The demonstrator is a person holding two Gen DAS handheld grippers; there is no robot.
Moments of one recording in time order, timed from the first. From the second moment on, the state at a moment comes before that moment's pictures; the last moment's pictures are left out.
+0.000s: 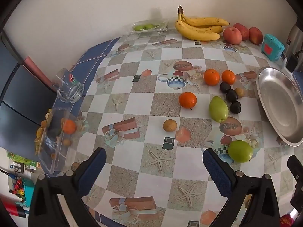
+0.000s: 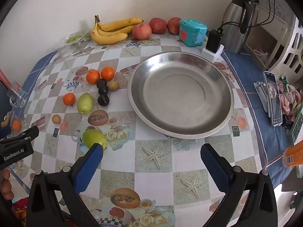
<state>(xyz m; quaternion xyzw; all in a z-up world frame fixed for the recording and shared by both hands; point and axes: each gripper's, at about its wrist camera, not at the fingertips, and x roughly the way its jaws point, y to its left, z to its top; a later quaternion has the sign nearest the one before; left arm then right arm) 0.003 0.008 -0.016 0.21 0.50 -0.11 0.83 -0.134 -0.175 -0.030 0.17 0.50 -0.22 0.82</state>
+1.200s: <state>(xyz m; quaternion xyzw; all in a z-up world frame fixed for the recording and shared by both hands) 0.002 0.011 -0.017 0.19 0.51 -0.11 0.83 -0.138 -0.169 -0.021 0.16 0.47 -0.22 0.84</state>
